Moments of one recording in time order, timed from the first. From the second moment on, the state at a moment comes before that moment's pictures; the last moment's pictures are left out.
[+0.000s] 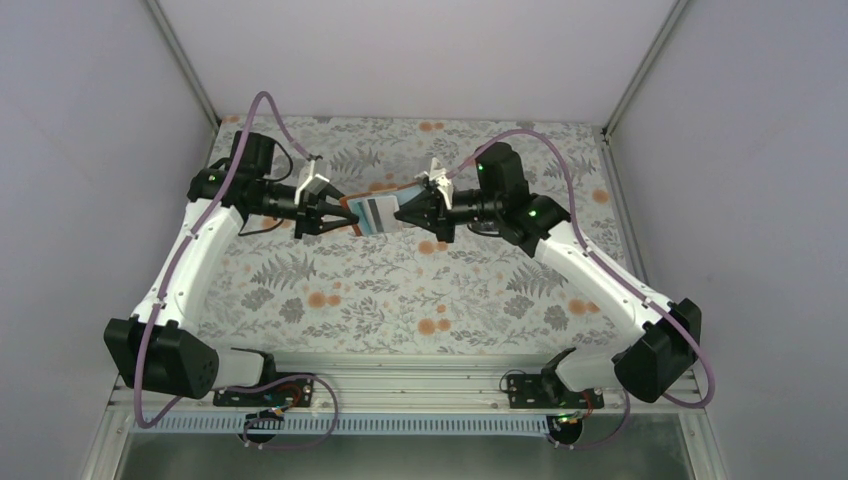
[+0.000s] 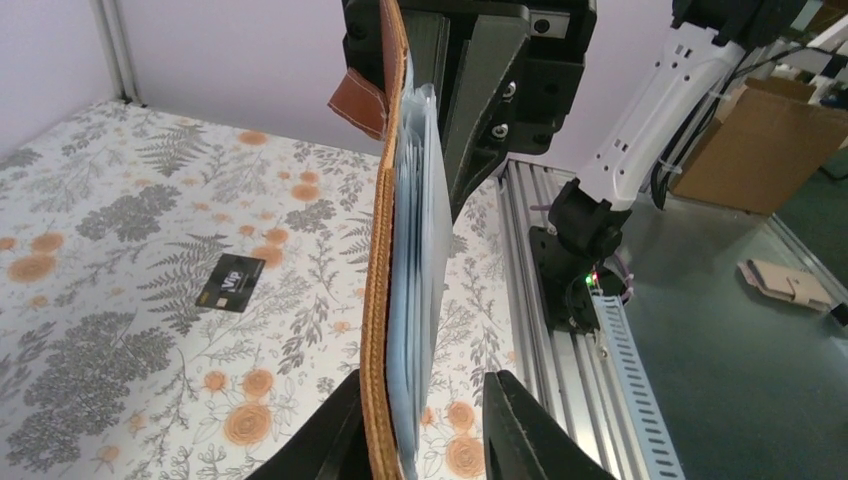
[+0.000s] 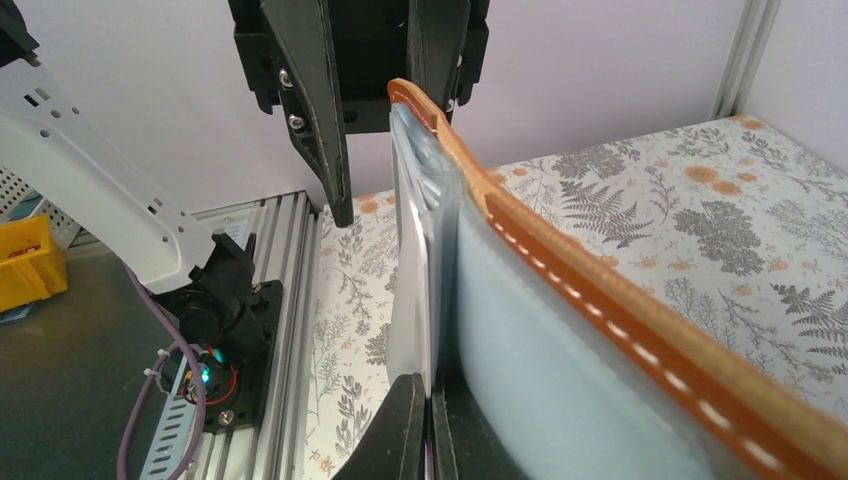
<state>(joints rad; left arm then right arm) -0.15 1.32 1.34 -1.06 1.28 0.82 0.63 1.35 1.24 -0.33 -0.81 -0.17</state>
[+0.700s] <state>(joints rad) -0.16 1.32 1.33 -1.03 1.28 0.80 0.63 1.38 1.26 -0.31 -0.86 -0.14</state>
